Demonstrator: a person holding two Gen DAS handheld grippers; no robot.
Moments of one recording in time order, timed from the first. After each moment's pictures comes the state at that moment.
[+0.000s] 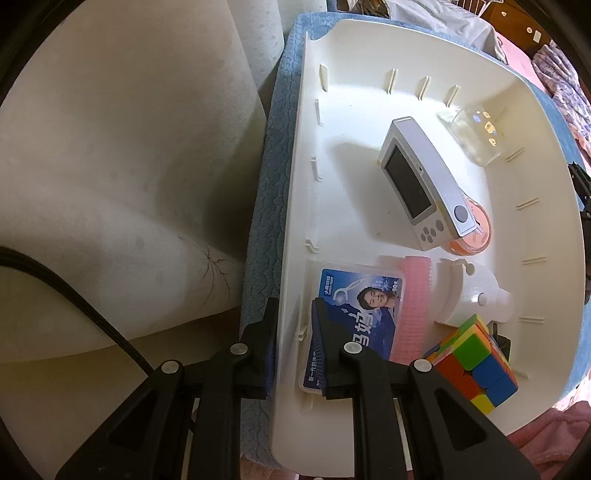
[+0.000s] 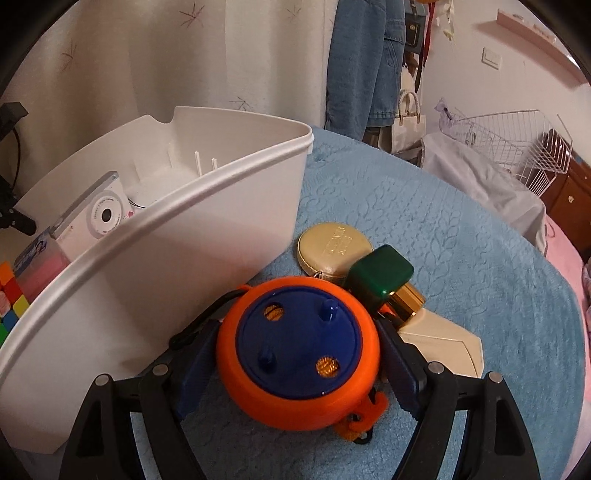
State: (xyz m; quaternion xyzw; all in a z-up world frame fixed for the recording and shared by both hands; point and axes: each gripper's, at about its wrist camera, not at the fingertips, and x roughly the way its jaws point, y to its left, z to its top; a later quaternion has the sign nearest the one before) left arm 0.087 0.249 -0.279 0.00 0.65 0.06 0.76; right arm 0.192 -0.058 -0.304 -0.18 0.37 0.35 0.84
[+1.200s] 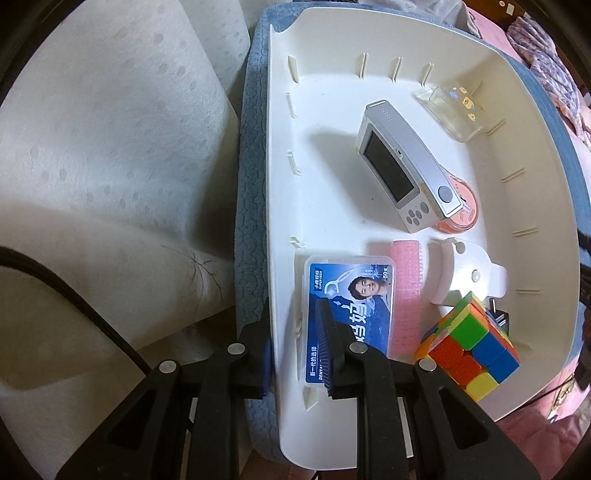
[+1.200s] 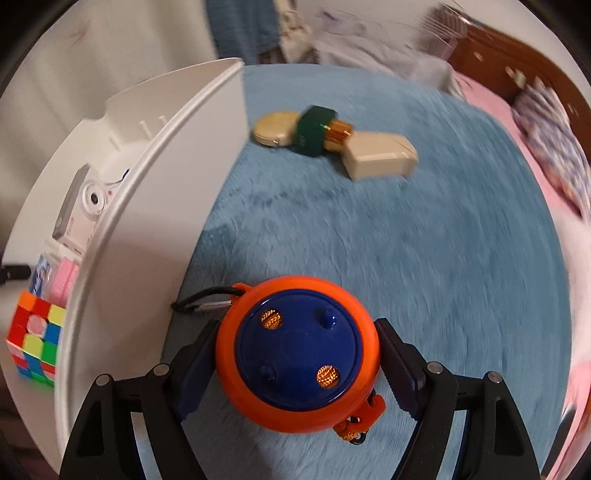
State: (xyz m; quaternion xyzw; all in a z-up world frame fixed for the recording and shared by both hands) left arm 0.099 0.244 -0.271 0.03 0.67 0.01 0.74; right arm 0.113 -0.089 -0.294 -0.05 0.55 0.14 0.82
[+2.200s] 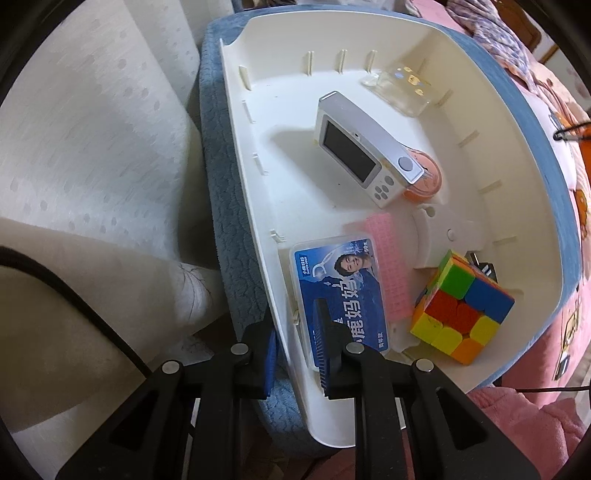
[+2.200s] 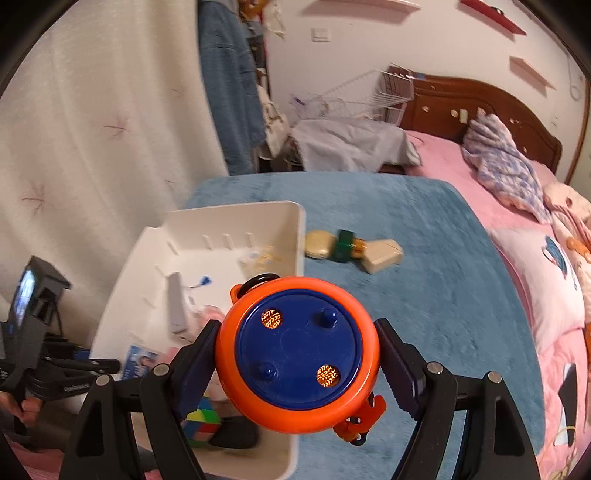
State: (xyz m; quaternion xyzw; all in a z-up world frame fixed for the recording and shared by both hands) left arm 0.093 0.253 -0.267 0.07 0.66 -0.10 0.74; right arm 0.045 -0.019 -0.163 0.01 0.42 0.09 0.90
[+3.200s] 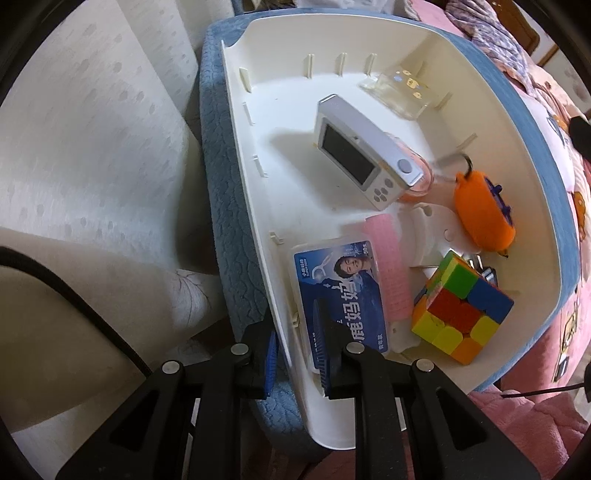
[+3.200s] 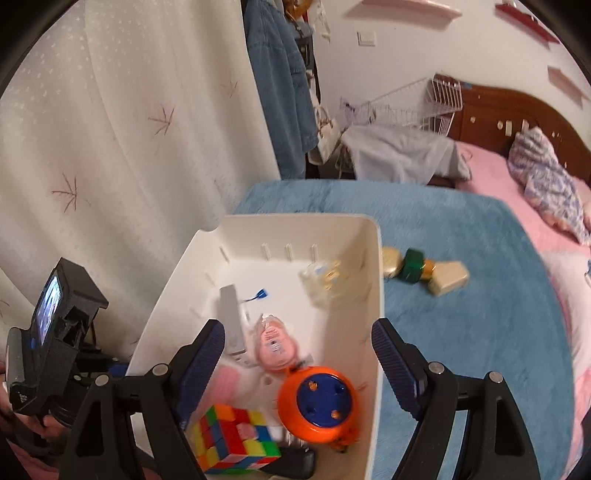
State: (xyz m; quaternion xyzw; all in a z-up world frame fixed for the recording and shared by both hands) left arm 0.094 0.254 -0.265 0.06 0.65 -0.09 0.75; right arm 0.065 0.020 -0.165 0.01 0.41 0.16 0.90
